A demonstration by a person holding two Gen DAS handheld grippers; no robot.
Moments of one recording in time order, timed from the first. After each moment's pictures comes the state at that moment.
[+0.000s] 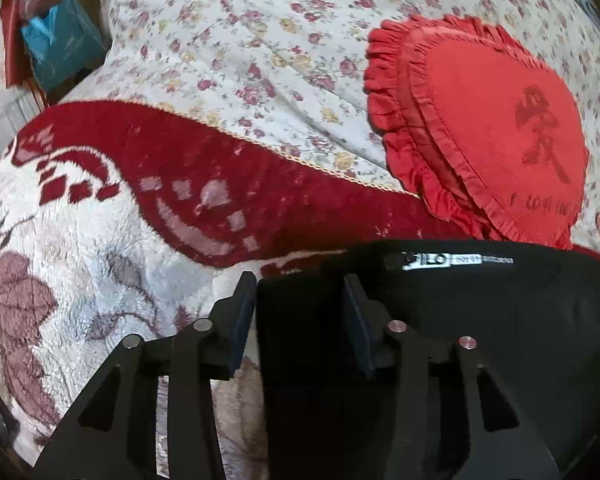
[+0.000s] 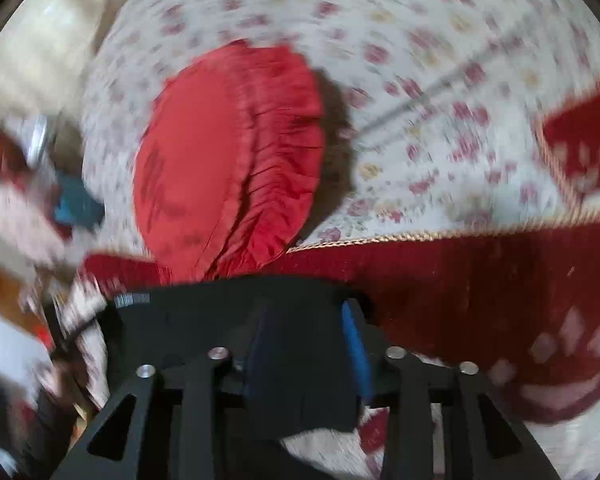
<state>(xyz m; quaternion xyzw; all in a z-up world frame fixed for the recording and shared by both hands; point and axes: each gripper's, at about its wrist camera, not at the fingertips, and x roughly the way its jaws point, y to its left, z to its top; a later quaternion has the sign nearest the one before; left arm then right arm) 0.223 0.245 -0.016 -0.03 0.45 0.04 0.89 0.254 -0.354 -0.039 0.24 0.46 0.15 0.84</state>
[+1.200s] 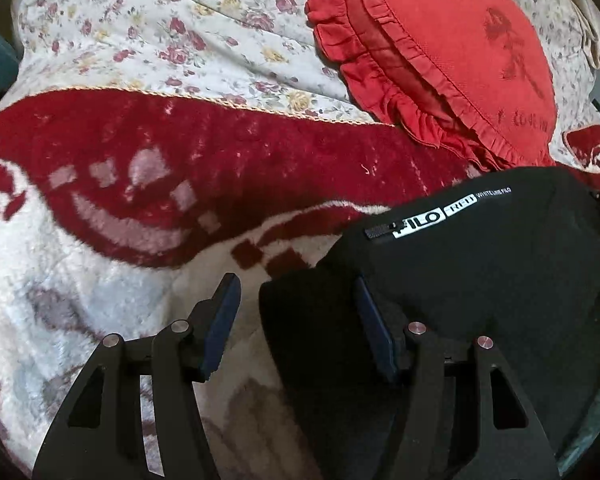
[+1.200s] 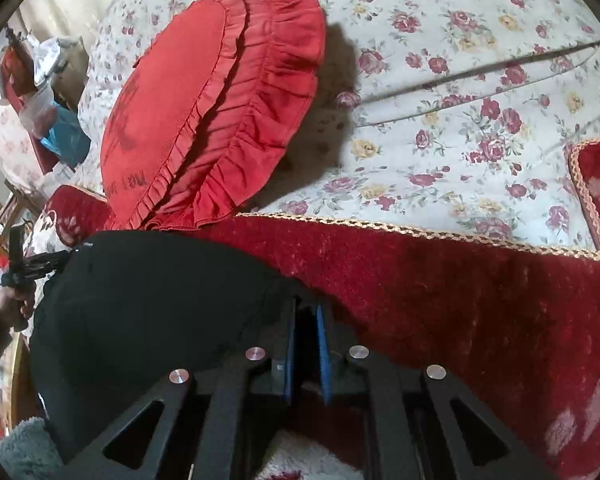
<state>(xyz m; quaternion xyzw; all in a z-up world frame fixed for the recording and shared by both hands) 0.254 0.252 -0.067 0.04 0.50 -0.10 0.86 0.274 -0.340 -0.099 0.08 0.45 0.19 0.87</state>
